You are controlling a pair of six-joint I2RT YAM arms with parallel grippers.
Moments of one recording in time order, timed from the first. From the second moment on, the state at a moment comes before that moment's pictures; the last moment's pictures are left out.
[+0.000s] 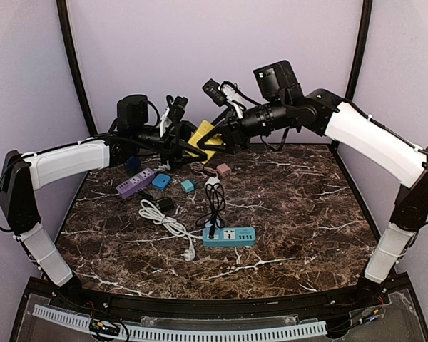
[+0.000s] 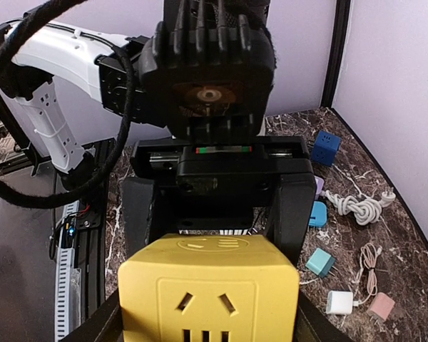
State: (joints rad) left arm -0.58 1.66 1.35 0.20 1.21 0.12; right arm 0.84 1.72 1.88 -0.64 -0.53 -0.17
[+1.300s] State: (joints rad) left arm -0.73 1.60 0.79 -0.04 0.67 0.73; right arm 0.97 1.61 1.29 -0.78 0.18 1.06
